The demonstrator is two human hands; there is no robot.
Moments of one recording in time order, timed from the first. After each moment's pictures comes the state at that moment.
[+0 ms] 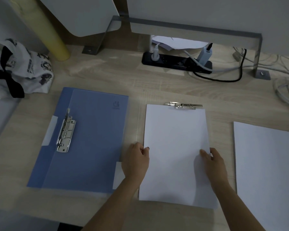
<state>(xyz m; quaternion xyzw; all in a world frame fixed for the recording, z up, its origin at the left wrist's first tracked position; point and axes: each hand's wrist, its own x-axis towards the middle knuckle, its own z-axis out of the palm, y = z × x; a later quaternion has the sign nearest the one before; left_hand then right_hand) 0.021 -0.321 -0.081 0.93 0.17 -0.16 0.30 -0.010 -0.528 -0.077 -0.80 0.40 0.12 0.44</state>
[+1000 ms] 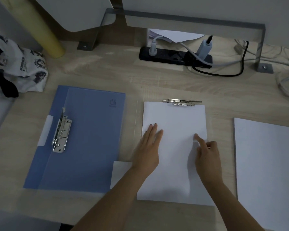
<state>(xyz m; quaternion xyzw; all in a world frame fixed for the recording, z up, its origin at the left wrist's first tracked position) 0.031 -0.337 -0.101 0.94 -0.17 -0.19 0.21 -0.007 -0.518 -0.085 -0.94 0.20 0.06 0.25</state>
